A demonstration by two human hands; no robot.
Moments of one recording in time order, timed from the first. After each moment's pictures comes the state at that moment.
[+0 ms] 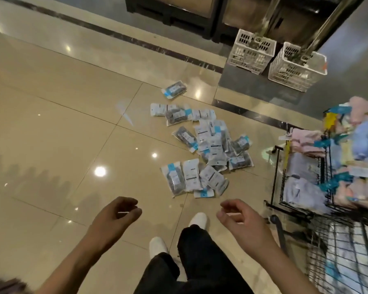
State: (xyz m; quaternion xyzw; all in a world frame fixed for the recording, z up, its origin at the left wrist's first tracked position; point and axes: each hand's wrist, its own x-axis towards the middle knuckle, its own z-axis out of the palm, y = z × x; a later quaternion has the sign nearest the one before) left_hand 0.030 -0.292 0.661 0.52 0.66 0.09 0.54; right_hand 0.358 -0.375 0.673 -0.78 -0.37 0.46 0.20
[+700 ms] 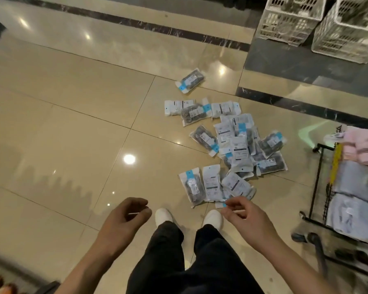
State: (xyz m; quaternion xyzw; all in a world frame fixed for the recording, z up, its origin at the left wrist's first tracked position) left_hand 0.116 -0.109 0.649 0.46 0.71 0.06 0.54; right_hand 0.429 -0.170 0.600 -0.76 -0.34 0.54 0.15
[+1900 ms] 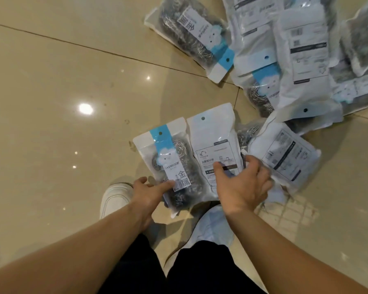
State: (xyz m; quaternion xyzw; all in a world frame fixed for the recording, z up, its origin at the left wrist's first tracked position) left_hand 0.220 -0.045 -0.146 0.12 0.78 -0.01 0.62; right_hand 0.411 -0.092 -0.110 -0.95 -0.13 0.26 0.05
